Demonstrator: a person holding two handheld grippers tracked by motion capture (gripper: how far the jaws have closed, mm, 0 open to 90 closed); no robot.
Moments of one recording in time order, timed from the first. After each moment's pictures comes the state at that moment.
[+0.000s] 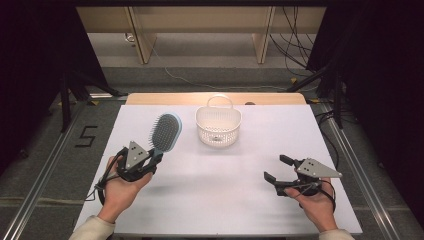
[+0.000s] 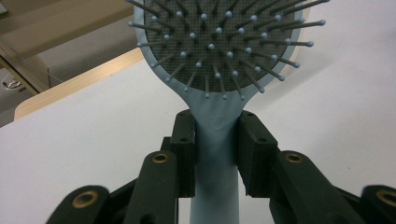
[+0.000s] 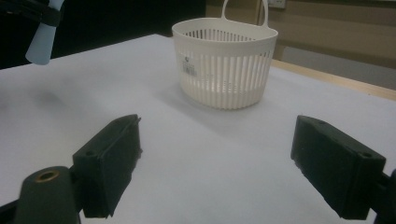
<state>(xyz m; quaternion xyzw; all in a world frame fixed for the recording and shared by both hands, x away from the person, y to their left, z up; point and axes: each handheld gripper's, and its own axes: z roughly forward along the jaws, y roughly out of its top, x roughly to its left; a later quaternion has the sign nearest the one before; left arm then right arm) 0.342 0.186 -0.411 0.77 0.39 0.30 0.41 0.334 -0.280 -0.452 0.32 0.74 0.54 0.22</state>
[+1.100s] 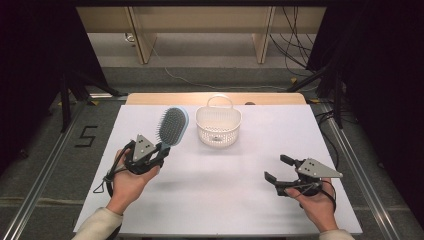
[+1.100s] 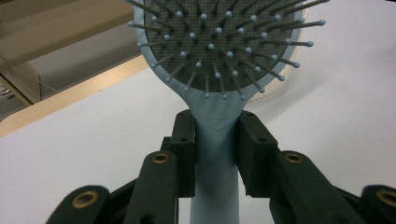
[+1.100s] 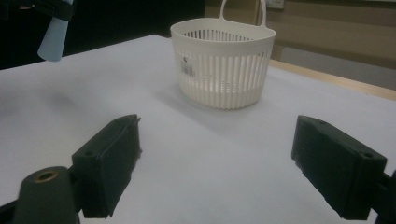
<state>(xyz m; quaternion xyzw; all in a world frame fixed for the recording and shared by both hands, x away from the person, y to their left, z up) 0.358 0.171 -0.405 0.76 0.38 0.29 0.43 0.334 -0.281 -0.453 0.32 0.74 0.54 0.22</state>
